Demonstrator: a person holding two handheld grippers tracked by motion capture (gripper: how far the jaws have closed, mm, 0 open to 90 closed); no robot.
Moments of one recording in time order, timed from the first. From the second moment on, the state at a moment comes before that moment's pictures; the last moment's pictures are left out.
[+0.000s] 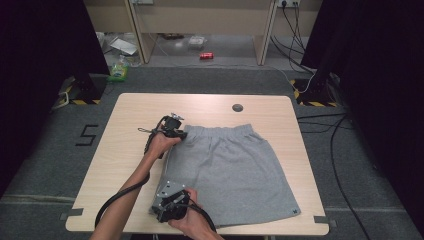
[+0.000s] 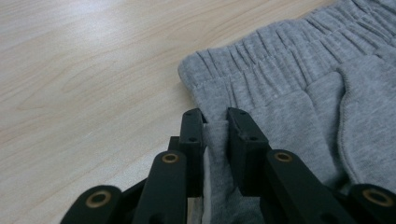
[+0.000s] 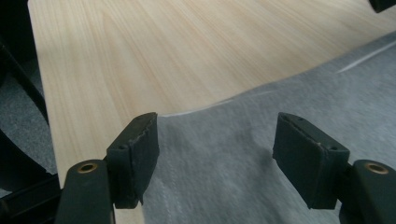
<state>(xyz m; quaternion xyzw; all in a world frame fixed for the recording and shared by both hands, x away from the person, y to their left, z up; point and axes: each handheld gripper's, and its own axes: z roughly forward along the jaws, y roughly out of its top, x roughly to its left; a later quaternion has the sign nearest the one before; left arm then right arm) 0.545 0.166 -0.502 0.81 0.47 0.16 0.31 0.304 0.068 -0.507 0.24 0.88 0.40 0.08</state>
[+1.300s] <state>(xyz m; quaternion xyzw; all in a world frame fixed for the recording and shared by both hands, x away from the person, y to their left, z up) 0.543 0.167 -0.503 0.81 0.46 0.16 0.32 0.297 0.064 -0.519 0.23 0.88 0.41 0.08</state>
